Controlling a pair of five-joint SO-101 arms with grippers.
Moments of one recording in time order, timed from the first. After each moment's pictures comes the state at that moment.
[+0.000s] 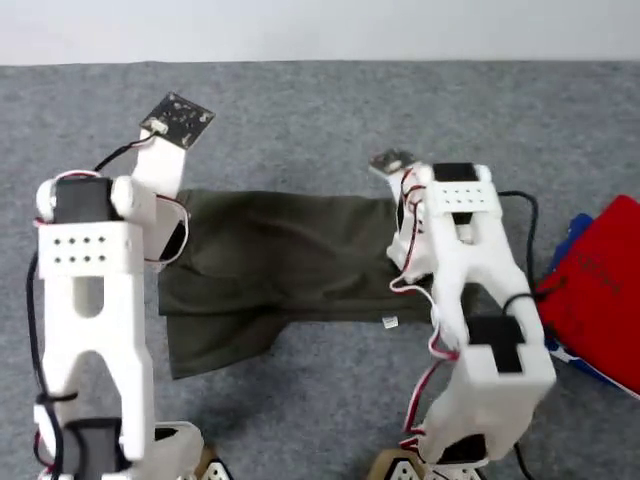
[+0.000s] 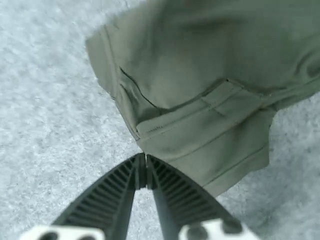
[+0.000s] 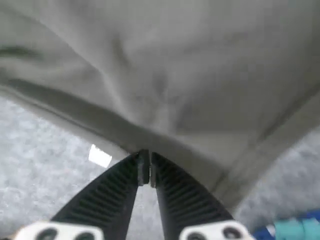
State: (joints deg) left arm -6.5 -16.5 3.9 97.3 -19.9; right arm -5.6 17.9 4.0 82.9 26.4
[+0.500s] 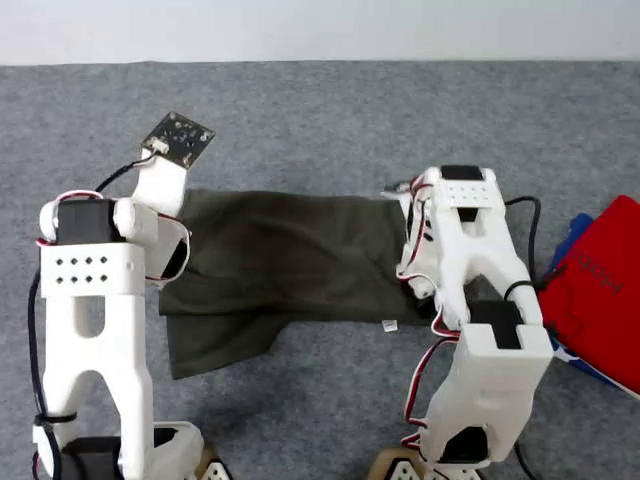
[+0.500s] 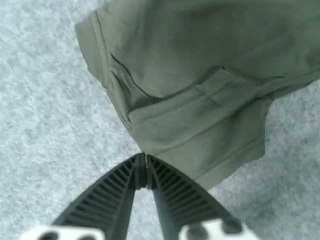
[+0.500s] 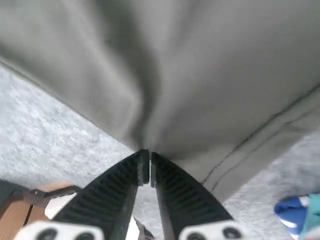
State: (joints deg) left arm -6.5 -20.9 12.4 95.5 -19.7; right arm -3.1 22.3 -1.9 95.6 25.5
